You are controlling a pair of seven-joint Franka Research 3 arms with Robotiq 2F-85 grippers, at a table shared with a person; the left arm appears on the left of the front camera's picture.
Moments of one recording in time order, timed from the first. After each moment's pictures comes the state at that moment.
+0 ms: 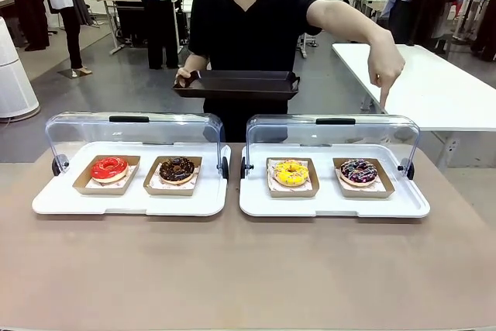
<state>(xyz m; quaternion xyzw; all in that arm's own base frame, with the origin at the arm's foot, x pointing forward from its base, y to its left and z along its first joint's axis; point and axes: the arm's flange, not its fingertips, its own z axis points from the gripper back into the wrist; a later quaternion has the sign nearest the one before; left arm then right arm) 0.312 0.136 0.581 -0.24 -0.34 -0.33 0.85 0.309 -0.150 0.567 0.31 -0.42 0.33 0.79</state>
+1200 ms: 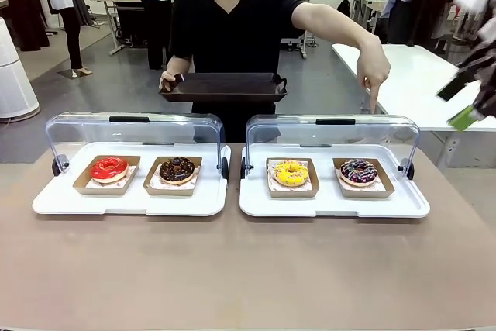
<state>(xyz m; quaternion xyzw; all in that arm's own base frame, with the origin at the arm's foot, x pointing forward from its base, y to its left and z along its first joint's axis) 0.312 0.135 0.581 -0.24 -0.34 -0.33 0.85 0.338 0.025 0.598 0.09 -0.18 0.63 0.75</state>
